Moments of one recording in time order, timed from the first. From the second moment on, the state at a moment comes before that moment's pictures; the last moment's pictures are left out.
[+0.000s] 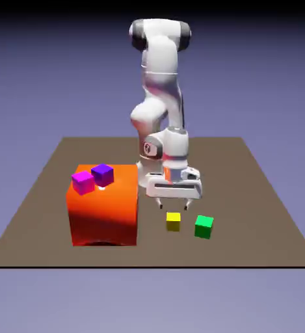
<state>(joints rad) 1.03 0.13 -0.91 -2.92 -0.61 3.22 -1.55</state>
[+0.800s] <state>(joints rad) 0.92 0.20 -0.78 -2.90 -0.56 3.27 -1.57</state>
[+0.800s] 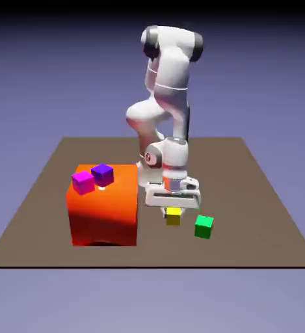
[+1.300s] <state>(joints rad) 1.00 -0.05 -0.94 -2.87 -0.64 2.99 -1.38</state>
